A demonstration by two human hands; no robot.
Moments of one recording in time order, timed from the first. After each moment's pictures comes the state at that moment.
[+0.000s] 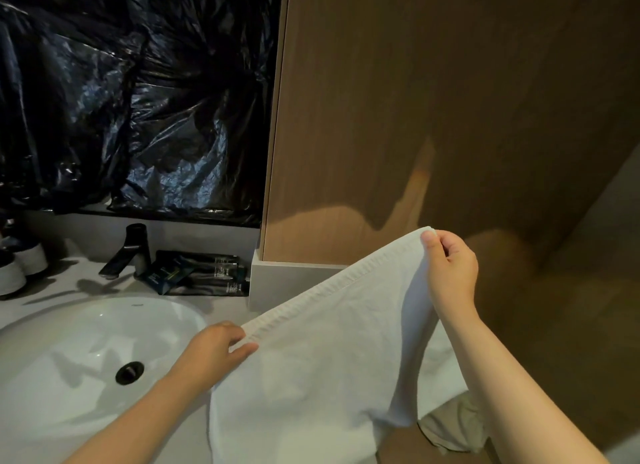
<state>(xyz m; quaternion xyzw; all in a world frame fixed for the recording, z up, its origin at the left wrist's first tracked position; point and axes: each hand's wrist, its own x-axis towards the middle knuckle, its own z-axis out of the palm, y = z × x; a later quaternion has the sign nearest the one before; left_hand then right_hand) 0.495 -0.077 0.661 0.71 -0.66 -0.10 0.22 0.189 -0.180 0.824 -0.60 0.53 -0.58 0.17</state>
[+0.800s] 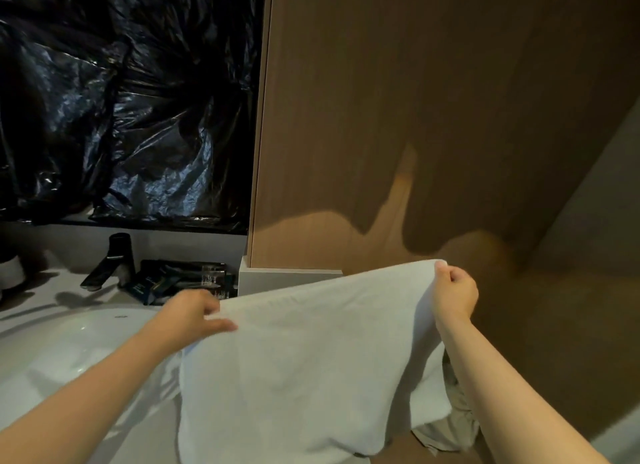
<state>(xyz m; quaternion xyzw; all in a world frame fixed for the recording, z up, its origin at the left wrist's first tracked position) 0.537 -0.110 0.709 0.71 -0.67 -0.07 0.18 0.143 -0.211 0.785 -0.46 0.67 -0.55 0.18</state>
